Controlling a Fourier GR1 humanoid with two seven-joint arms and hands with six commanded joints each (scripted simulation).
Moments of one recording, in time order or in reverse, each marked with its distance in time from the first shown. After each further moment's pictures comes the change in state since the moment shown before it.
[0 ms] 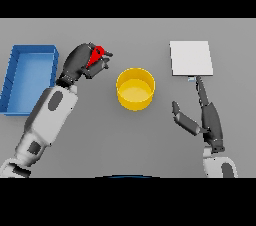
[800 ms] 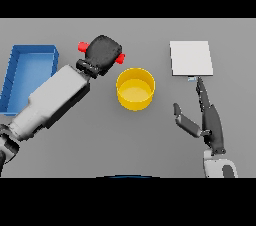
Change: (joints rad) left arm -0.309 0.141 -0.460 0.097 -0.442 -0.235 0.079; right arm 0.024 0.013 -0.009 -0.005 -0.042 0.014 -0.037
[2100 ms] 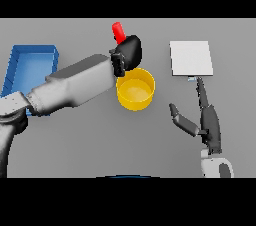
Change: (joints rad) left arm -0.392 -0.050 -0.559 0.213 -0.305 -0.157 -0.259; right arm -0.012 0.020 -0.001 0.035 0.042 -0.049 0.000
